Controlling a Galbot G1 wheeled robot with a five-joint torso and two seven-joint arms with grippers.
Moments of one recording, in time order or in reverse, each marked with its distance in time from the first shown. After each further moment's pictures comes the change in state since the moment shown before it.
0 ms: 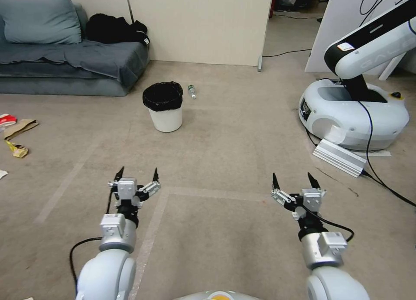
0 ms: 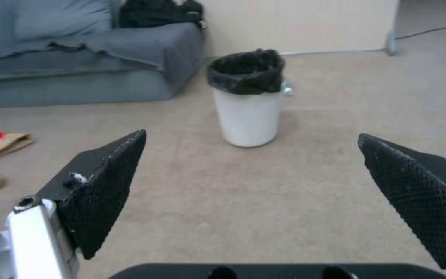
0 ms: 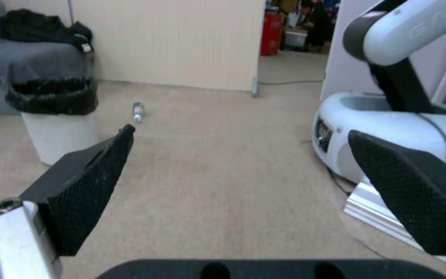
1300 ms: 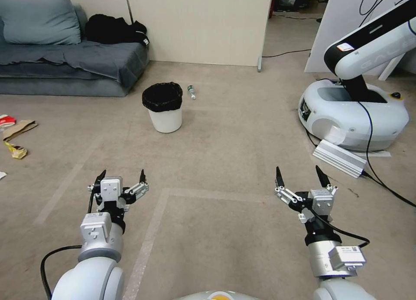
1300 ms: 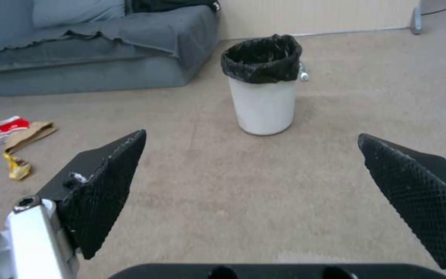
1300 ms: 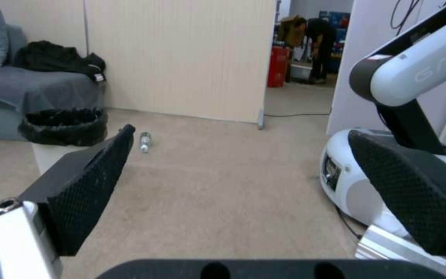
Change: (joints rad) left arm 0.042 -0.008 0.013 -0.108 0.035 0.131 -0.036; right arm -0.003 0.009 -0.005 0.004 -0.024 0.105 -0.038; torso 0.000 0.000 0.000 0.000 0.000
